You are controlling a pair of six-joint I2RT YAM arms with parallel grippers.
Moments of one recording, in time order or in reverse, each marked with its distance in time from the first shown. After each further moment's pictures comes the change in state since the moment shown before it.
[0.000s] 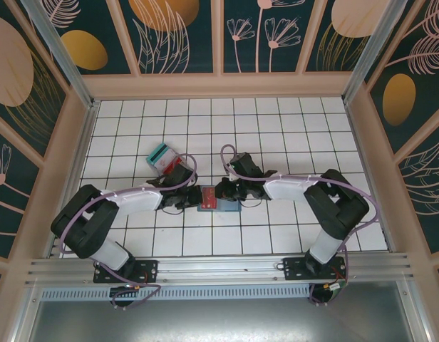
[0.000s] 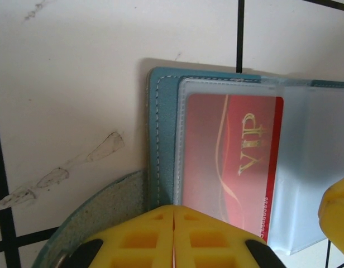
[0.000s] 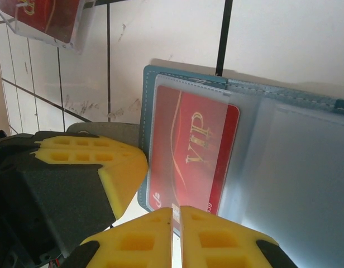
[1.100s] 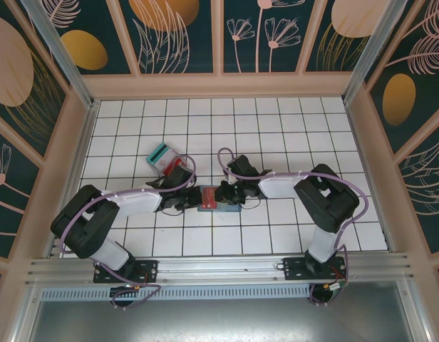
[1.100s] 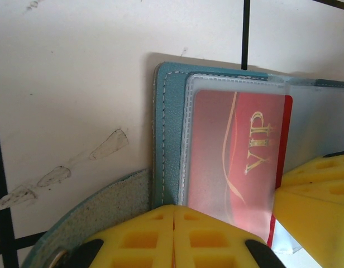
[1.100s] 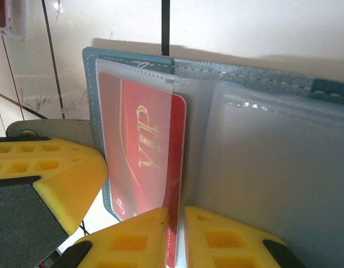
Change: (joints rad) left arm 0.001 0.000 -0.026 0.044 0.010 -0.013; right arm 0.000 0.087 0.029 -0.040 -0.018 0.007
